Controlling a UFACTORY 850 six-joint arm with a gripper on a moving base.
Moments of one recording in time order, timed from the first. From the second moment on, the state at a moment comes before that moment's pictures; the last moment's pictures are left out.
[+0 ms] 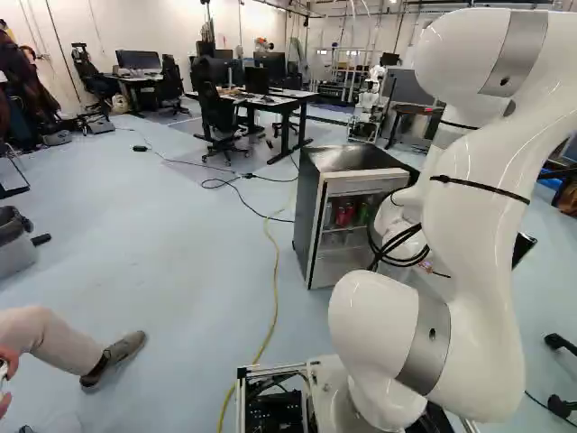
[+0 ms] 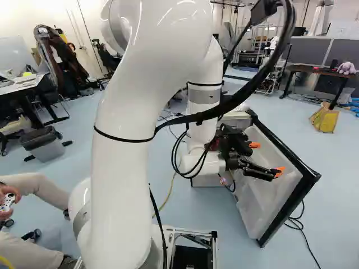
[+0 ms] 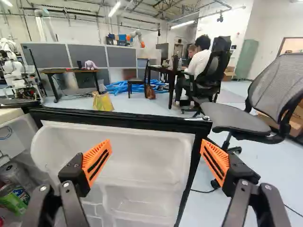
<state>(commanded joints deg) -38.6 -28.5 -26.5 35.1 86.7 0.0</state>
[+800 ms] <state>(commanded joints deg) -39.8 -31.8 -31.4 35.1 86.7 0.0</state>
